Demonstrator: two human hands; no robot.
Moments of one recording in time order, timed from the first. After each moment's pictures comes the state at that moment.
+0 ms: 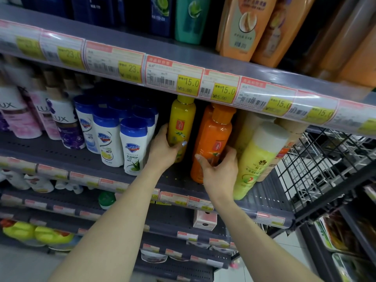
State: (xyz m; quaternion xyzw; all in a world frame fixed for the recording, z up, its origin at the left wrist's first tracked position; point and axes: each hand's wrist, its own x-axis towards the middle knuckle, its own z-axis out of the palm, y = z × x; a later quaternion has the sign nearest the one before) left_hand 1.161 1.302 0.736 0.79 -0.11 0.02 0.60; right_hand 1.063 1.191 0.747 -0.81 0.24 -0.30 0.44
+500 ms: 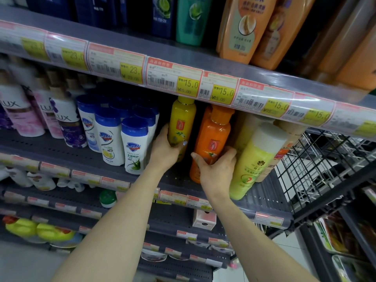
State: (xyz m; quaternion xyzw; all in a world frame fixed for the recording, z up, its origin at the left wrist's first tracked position) left_hand 1.160 1.298 0.735 0.78 -0.10 0.02 0.62; right_hand 1.067 1.199 0.750 -0.82 0.25 -0.29 0.43
